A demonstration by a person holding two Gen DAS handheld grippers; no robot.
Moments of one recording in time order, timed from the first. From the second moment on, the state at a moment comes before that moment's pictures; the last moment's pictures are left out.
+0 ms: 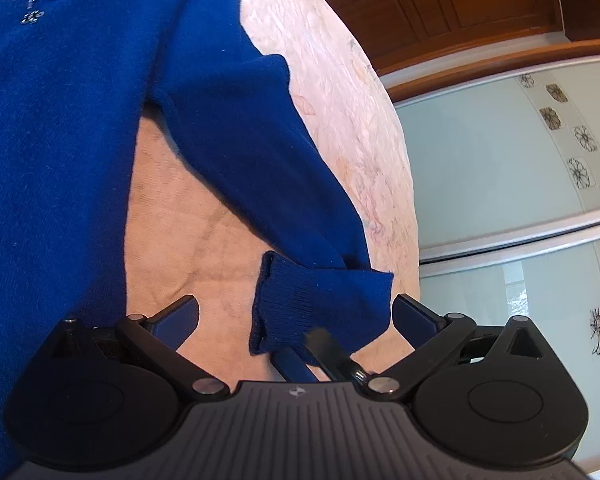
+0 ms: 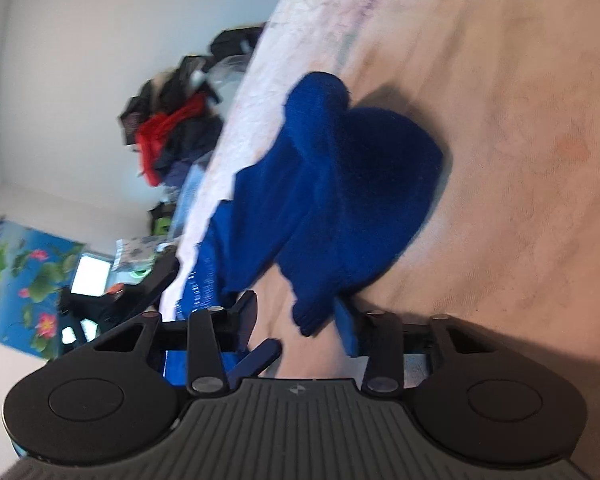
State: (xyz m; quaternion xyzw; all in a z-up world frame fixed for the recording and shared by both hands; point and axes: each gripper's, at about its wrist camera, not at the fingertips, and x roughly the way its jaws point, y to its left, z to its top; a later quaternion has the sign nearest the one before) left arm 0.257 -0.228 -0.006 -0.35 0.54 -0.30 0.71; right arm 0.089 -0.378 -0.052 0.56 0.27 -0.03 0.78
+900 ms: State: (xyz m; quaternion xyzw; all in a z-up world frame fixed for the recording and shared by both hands) left arm 0.255 -0.225 -0.008 -0.36 0.53 -0.31 0.70; right arm 0.102 -0.374 -0.072 0.64 0.23 -0.08 0.73
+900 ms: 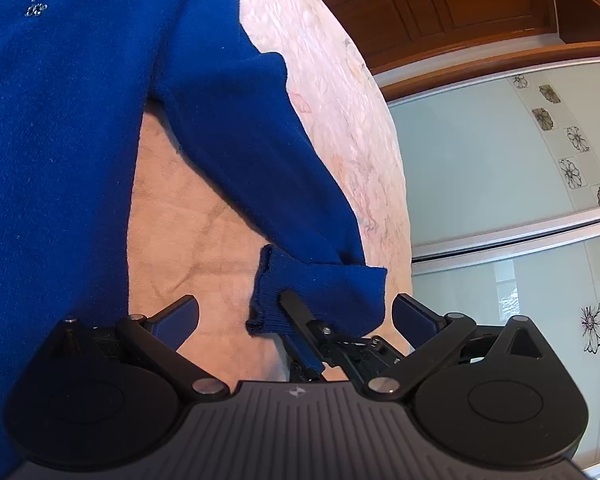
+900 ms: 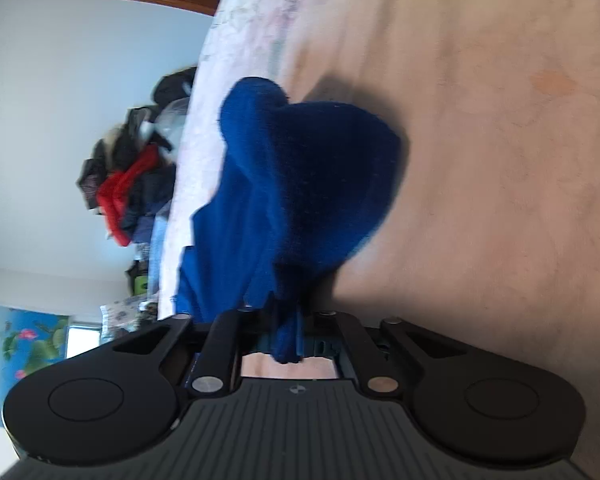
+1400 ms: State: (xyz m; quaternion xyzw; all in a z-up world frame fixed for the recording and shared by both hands) left arm 0.259 -0.248 0.000 -0.37 0.55 -0.33 0.67; right arm 0.088 -0.386 -0.066 0.67 0.15 0.10 0.72
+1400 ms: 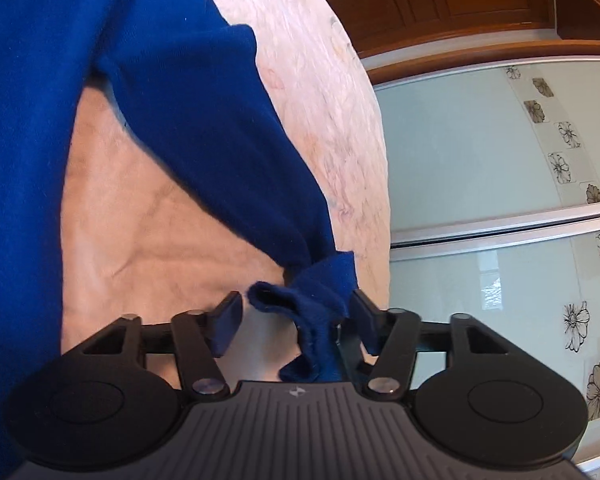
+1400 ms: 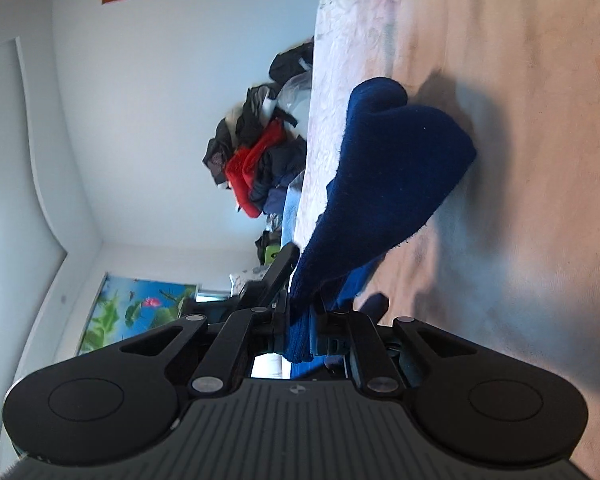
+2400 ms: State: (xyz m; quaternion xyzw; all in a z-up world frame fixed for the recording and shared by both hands) left arm 0.256 -0.237 0.008 -0.27 0.53 -0.33 0.73; right arm 0.120 -0.394 -0.066 0.67 0.17 0.09 0.72
